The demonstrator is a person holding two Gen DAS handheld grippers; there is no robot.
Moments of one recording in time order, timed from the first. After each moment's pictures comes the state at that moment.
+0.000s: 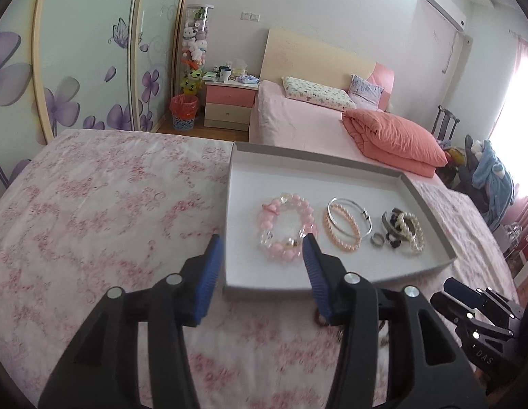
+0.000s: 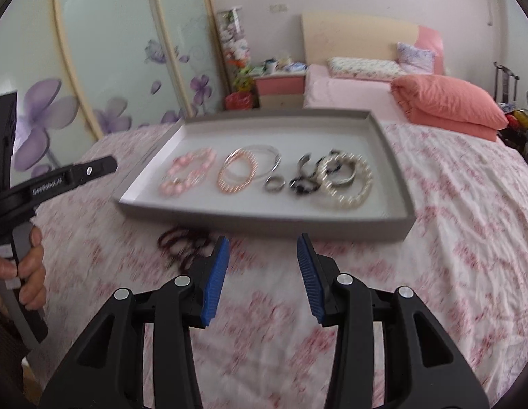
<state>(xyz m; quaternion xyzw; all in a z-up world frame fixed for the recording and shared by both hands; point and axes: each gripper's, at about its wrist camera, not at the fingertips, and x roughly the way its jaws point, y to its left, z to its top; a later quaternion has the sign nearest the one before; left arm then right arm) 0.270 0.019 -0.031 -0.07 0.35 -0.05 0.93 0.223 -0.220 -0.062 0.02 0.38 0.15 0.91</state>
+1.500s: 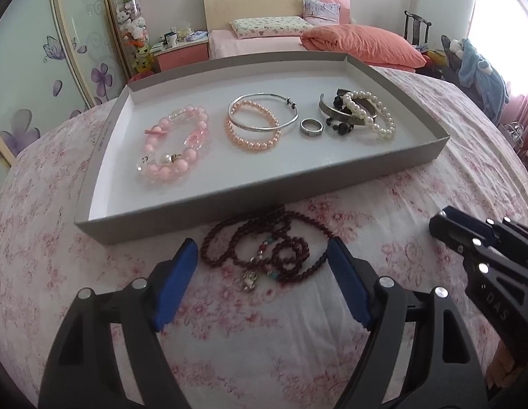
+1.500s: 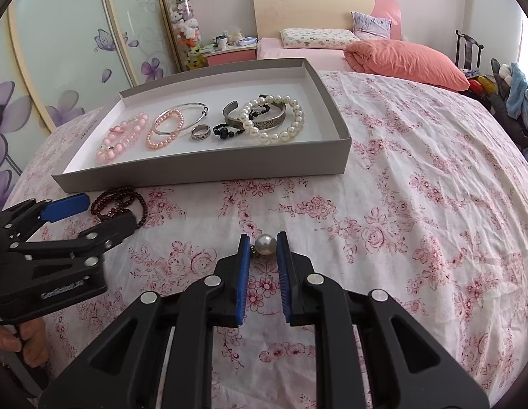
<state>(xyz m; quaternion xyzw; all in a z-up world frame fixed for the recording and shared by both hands) 0.270 -0.100 -0.092 0.07 0.45 -0.10 0.88 0.209 -0.261 -0.097 0.04 0.42 0.05 0.90</state>
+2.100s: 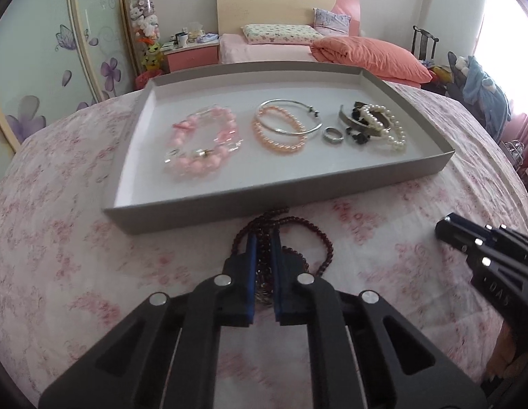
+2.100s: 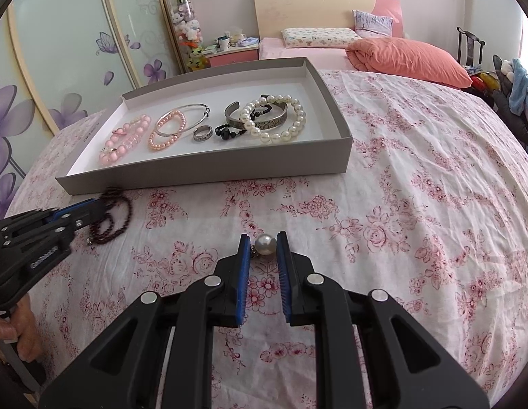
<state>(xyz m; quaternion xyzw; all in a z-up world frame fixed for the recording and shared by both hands) 0.260 -0.064 -0.087 0.04 0.44 -0.09 0.89 0.210 -0.263 -0.096 0.04 0.42 0.05 0.90</state>
